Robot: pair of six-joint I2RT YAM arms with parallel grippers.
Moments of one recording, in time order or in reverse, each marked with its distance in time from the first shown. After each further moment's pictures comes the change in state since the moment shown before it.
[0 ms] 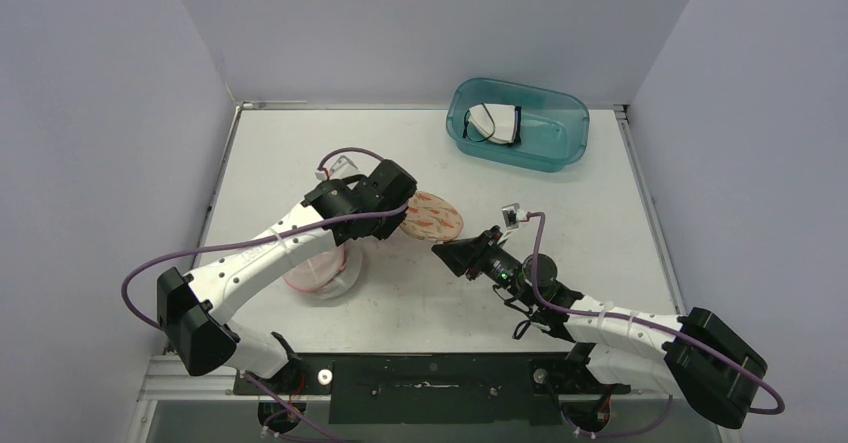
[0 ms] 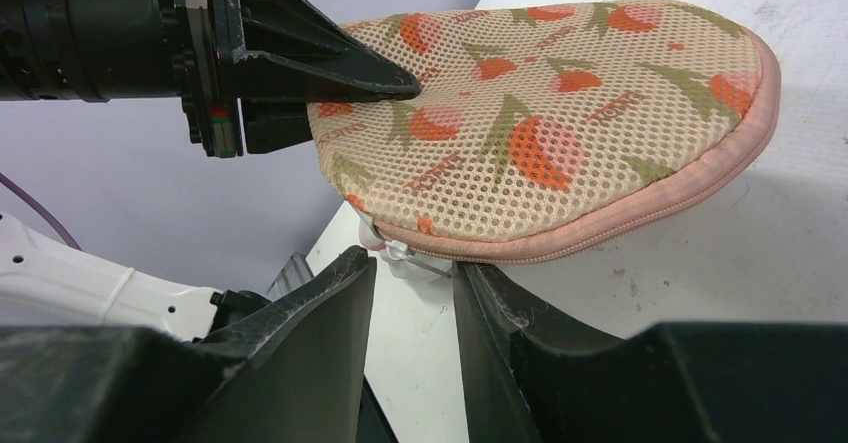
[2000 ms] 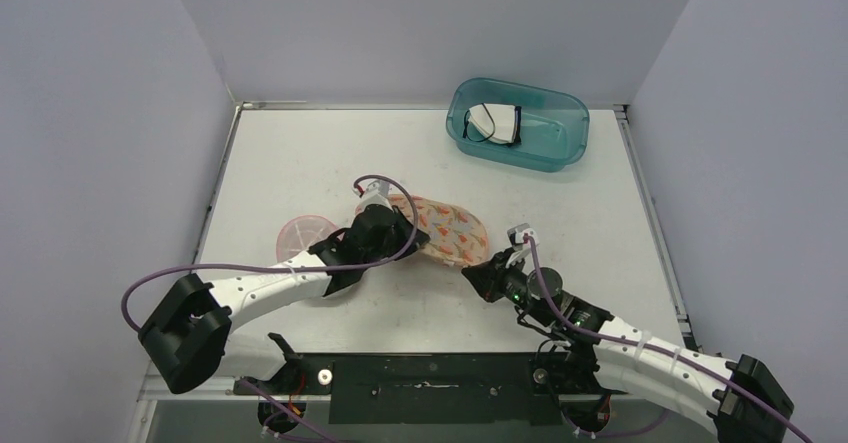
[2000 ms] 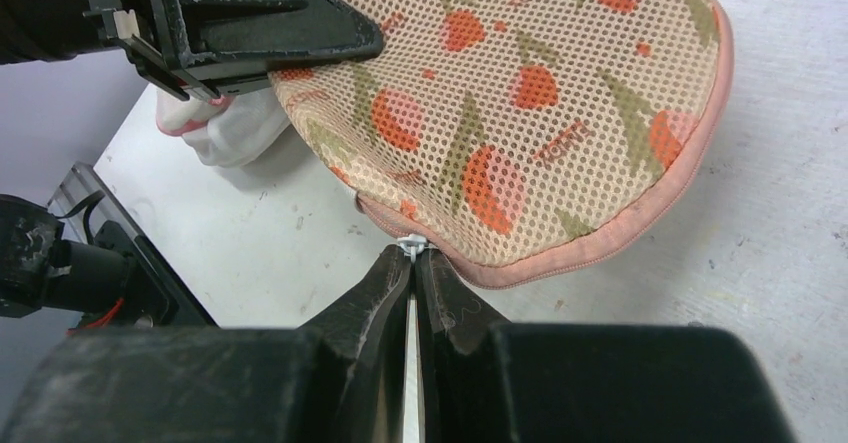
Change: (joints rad) left arm 0.027 -0.124 -0.665 1.027 0.288 0.514; right arm 0.033 -0.342 -0.043 -0.607 0.147 -0.246
